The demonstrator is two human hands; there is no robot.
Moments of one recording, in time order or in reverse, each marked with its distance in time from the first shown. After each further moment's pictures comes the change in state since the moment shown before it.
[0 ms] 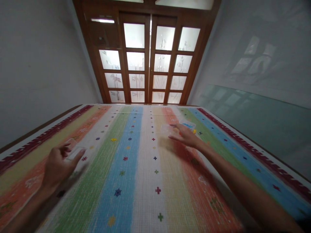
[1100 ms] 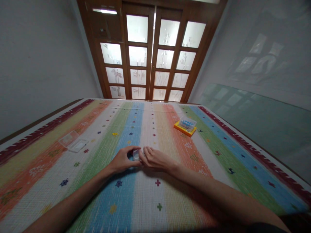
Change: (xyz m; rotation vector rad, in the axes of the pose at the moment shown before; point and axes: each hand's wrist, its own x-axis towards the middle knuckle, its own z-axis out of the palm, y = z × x) left_hand -0.057 0.134 0.075 -0.666 -0.845 0.244; right_hand -0.016 -0.153 0.083 -0.527 -0.318 -0.639
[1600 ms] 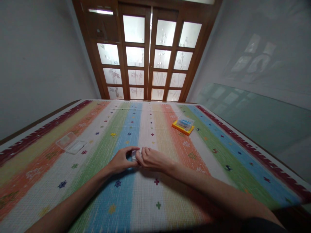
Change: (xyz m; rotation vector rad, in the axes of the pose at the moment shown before) left_hand 0.001 -0.004 0.001 -0.092 -0.045 -0.017; right_hand 0.007 -0.004 -0.015 -0.073 -0.084 -0.005
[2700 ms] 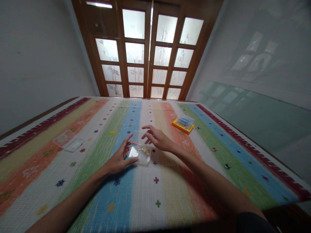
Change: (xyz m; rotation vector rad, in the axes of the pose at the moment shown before) left_hand -0.010 -0.004 0.000 -0.245 0.015 0.108; right_hand -0.004 0.064 0.013 1.298 0.395 0.419
